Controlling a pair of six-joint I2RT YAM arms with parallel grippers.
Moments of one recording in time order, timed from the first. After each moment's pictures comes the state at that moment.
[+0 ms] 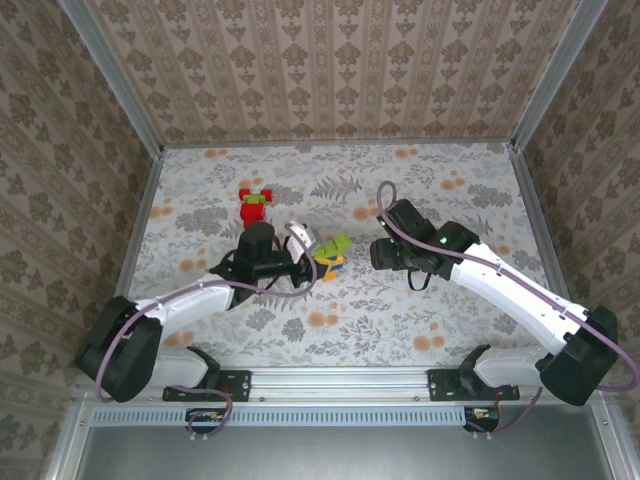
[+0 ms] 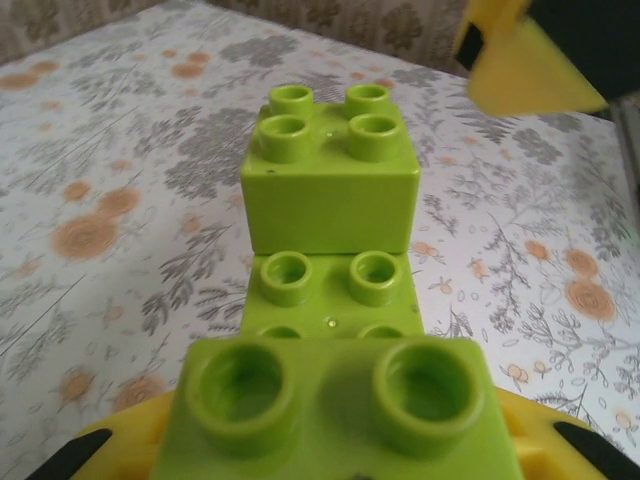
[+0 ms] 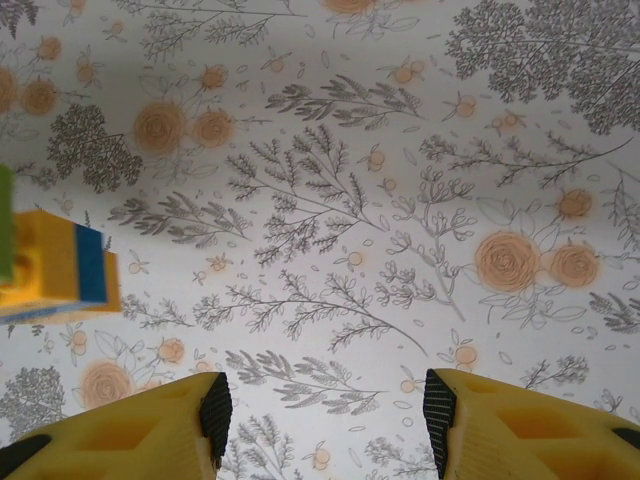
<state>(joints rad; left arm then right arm) -0.65 1.29 0.62 0.23 0.58 0.11 0.67 1.27 1.14 -0.91 0.19 0.51</state>
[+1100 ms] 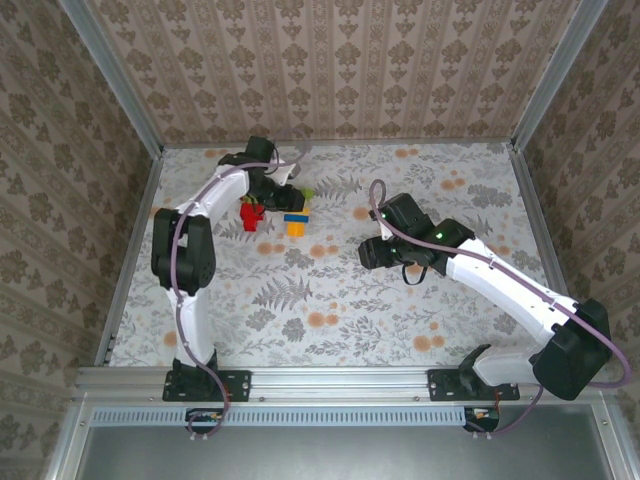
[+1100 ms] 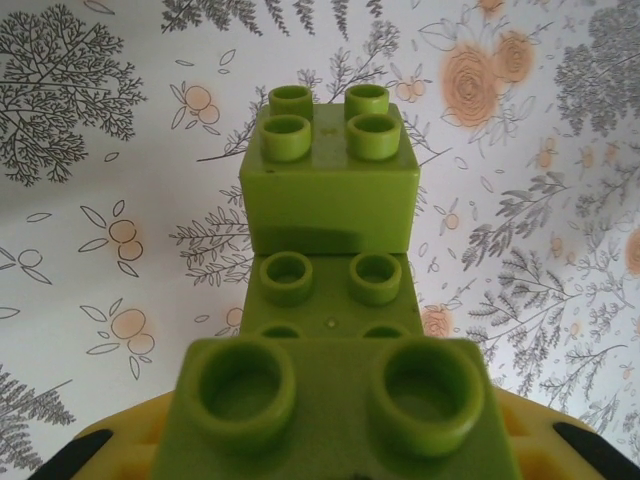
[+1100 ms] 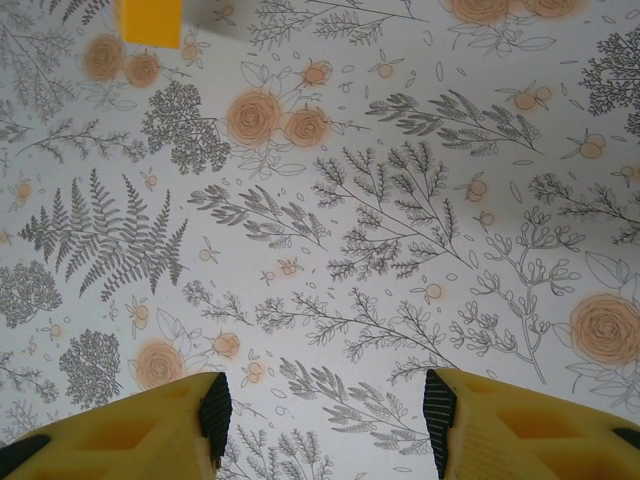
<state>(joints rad) -0.34 2.06 1.72 -0.87 0.50 -0.03 0.62 1.31 1.11 -0.78 -0.02 0.36</state>
